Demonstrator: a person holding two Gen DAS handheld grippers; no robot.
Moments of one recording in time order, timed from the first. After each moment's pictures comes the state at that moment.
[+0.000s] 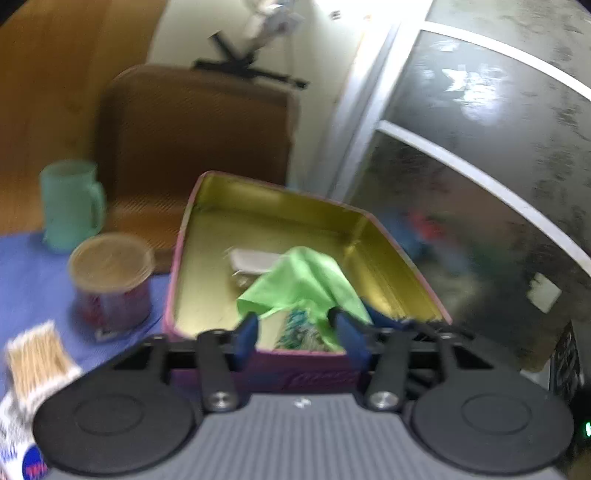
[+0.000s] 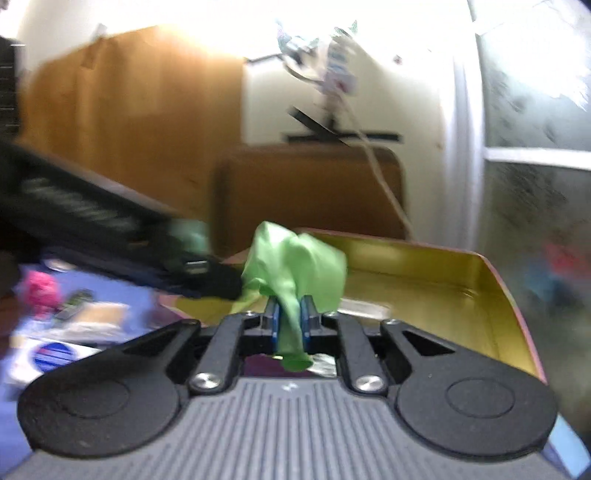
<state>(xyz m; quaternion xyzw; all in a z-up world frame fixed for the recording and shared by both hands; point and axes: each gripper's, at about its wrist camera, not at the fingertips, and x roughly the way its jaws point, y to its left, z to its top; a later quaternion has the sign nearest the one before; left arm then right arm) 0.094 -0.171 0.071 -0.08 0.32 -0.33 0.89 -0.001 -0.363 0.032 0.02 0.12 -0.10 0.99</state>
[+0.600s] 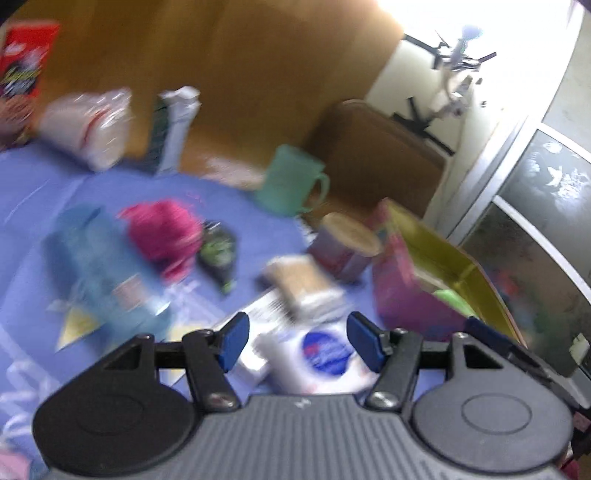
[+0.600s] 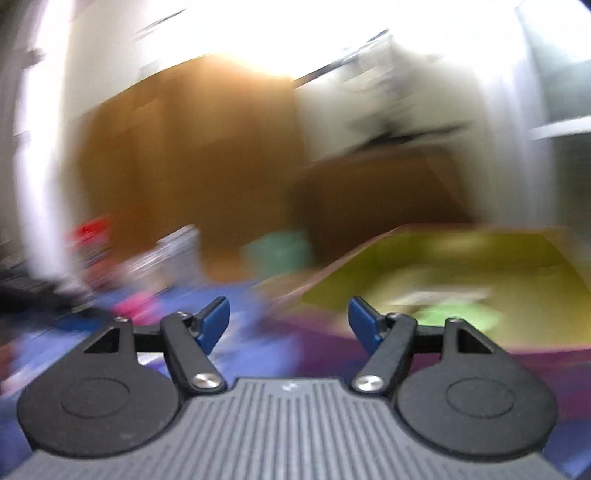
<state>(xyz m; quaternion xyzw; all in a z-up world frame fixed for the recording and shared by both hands) 0.037 0.055 0.031 -0.19 0.32 -0.18 0.91 0.002 -0.334 0.027 0.09 0.11 0.10 0.98</state>
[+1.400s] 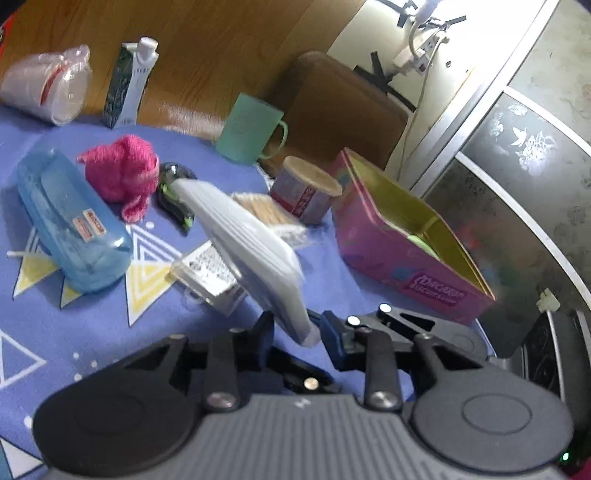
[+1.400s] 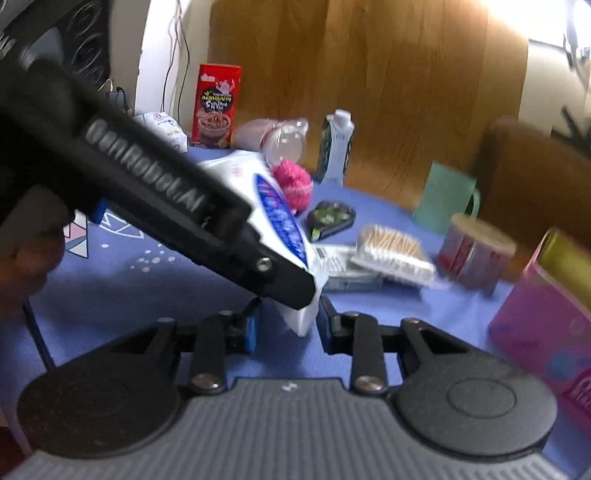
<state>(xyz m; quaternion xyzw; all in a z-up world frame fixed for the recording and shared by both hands) 0.024 0.036 0.012 -0.18 0.35 -0.26 0.88 0.019 -0.165 -0.010 -0.12 0.20 0.18 0.95</state>
